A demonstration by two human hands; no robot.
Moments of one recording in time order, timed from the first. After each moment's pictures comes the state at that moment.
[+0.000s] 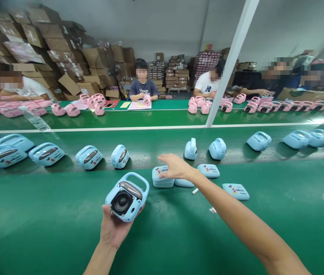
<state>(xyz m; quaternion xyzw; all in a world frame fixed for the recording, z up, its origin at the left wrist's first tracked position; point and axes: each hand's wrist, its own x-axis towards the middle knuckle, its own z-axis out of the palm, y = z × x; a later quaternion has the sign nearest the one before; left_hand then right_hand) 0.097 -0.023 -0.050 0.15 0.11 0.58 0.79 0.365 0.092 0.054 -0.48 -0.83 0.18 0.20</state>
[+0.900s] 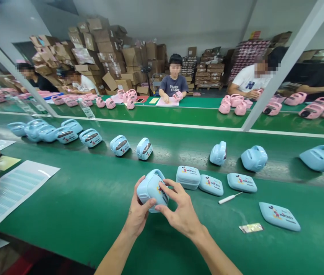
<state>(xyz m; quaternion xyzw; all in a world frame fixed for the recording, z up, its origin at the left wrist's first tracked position) 0.118 -0.048 0.004 0.25 0.45 0.60 0.61 0.282 -0.024 -0.007 -0.41 -0.72 0.32 0.46</state>
